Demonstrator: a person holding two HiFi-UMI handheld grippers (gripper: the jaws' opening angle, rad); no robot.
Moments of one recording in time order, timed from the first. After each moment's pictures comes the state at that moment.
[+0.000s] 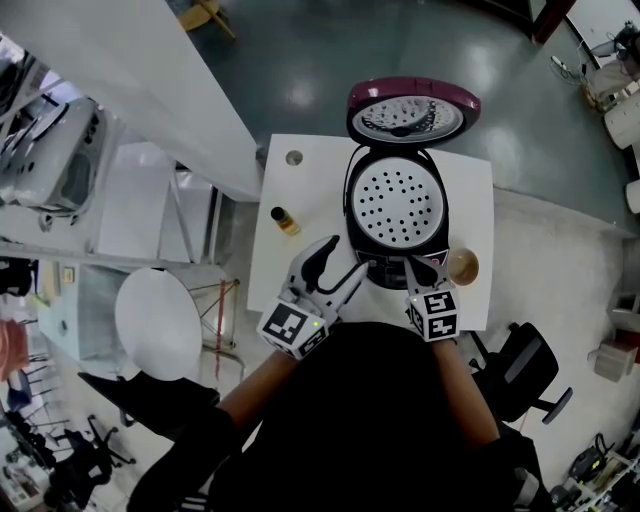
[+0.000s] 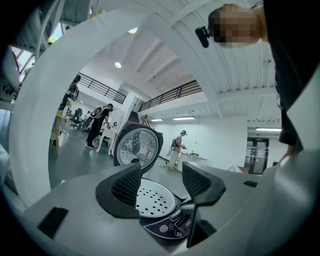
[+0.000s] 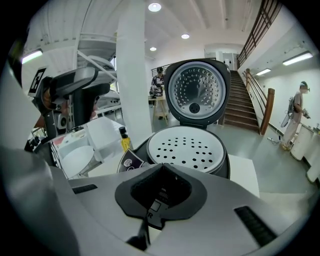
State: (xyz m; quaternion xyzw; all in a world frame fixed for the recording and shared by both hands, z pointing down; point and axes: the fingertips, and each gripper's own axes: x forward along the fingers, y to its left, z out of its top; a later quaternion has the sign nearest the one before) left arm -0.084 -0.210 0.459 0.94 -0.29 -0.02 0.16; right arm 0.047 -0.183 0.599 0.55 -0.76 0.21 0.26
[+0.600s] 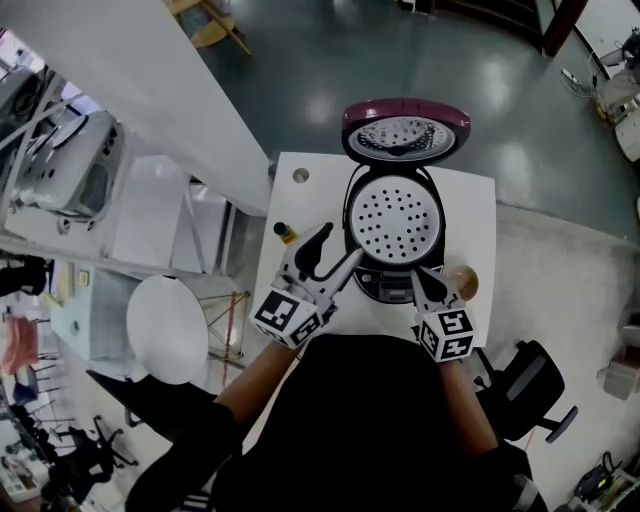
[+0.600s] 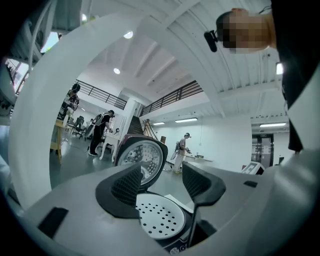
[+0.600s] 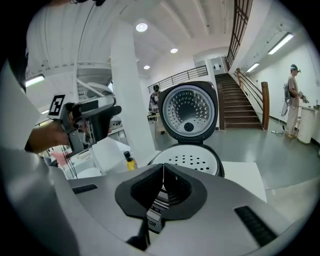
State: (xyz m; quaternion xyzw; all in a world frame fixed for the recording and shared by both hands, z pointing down) left arm -0.072 -0.250 0.418 0.94 -0.31 -0.03 0.13; right arm 0.064 -0.185 0.536 0.56 -0.79 0.22 0.15
